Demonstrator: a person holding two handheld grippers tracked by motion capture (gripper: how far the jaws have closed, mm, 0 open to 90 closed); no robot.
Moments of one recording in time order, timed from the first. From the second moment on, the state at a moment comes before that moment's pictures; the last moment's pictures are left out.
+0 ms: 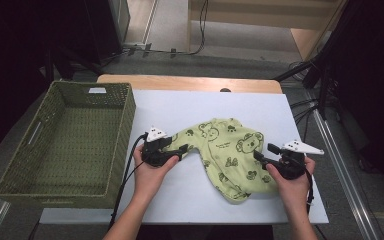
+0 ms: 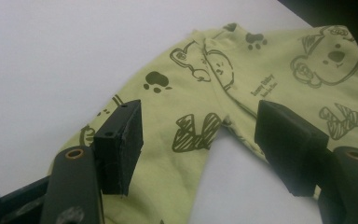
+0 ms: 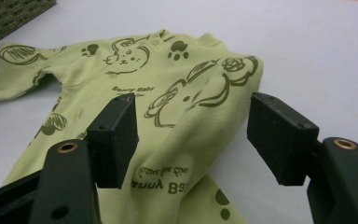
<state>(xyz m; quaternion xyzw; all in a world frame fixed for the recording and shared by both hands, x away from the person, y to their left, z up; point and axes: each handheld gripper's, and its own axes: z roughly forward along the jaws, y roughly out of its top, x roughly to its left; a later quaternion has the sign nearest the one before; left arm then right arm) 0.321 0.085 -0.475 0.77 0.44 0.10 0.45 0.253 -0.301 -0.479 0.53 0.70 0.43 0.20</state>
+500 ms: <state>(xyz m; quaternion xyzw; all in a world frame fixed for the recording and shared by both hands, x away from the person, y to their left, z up) 0.338 0.068 -0.504 0.80 0.44 0.09 0.40 0.290 -0.310 -0.481 0.55 0.71 0.41 0.17</state>
